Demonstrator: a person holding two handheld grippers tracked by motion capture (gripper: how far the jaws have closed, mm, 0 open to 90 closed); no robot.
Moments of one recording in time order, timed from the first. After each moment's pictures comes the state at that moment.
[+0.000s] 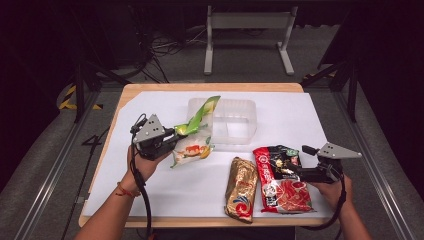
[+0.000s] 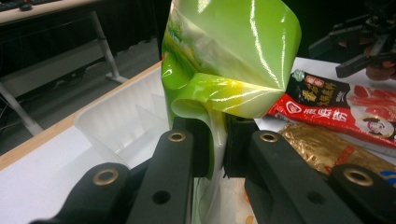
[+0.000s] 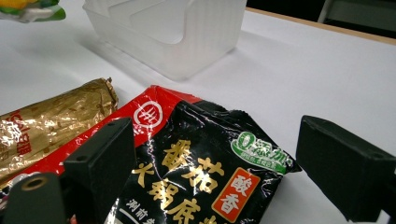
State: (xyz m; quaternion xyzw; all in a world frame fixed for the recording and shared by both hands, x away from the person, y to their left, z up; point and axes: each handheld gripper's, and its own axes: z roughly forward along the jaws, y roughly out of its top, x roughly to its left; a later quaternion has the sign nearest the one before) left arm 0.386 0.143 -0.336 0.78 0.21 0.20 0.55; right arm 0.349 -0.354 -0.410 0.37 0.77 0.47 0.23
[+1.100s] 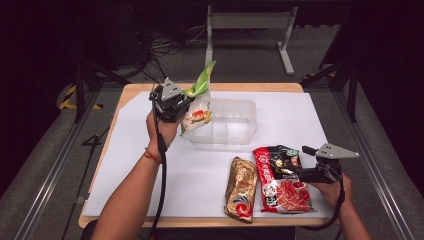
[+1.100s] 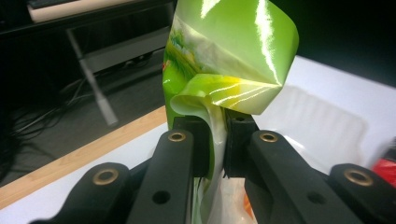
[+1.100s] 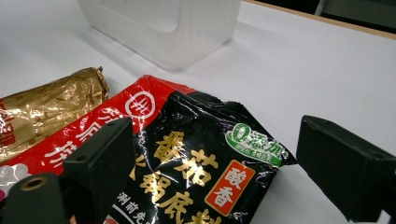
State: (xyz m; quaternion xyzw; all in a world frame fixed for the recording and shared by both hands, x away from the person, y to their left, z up) left arm 0.470 0.092 -0.311 0.75 0.34 0.28 0.49; right arm 0.352 -0.355 -0.414 0.37 0.78 0.45 0.23
